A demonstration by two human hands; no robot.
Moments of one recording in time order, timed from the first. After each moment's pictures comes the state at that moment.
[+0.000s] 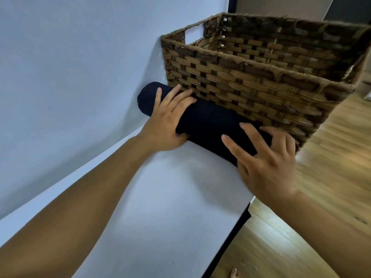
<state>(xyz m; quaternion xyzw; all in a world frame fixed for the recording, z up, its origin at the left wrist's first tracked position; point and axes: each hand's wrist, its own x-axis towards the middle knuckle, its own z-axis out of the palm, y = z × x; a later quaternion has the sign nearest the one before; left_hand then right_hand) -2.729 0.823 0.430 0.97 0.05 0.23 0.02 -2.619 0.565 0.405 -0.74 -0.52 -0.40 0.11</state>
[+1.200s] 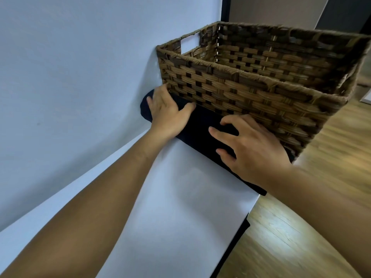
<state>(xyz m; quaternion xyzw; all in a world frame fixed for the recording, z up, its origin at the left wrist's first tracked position) -2.669 0.808 0.459 0.85 0.36 0.26 0.26 -2.589 0.599 0.447 -0.76 -0.60 -0.22 0.14</state>
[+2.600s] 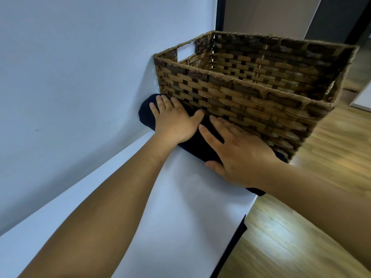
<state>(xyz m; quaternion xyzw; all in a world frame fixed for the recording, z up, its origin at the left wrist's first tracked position) -2.655 0.797 0.465 0.91 0.40 0.09 0.09 -2.595 0.608 0.455 -0.78 -0.61 -0.13 -0.01</state>
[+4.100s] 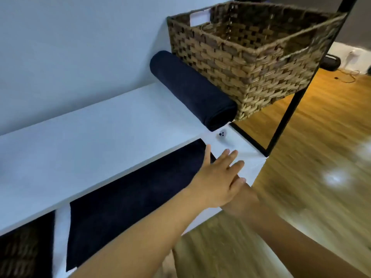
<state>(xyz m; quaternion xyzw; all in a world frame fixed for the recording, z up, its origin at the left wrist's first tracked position) -2.701 0.464 0.364 0.97 0.24 0.02 0.06 -2.606 0.392 0.330 -0.77 -0.59 0.24 0.10</state>
